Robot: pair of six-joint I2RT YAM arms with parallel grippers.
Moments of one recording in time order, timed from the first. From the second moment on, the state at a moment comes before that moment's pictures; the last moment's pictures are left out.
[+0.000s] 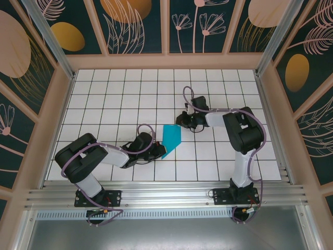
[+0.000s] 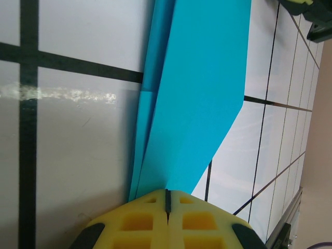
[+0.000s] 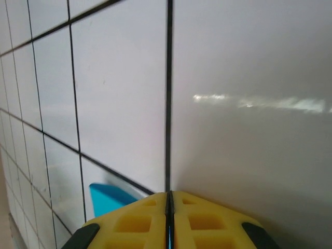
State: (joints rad) left arm -0.82 1.67 0.45 0.51 0.26 -1.18; right arm 0.41 1.97 1.04 0.00 -0.54 0.63
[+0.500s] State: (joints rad) left arm -0.82 1.67 0.45 0.50 0.26 -1.18; right arm 0.41 1.75 0.98 0.01 -0.52 0.62
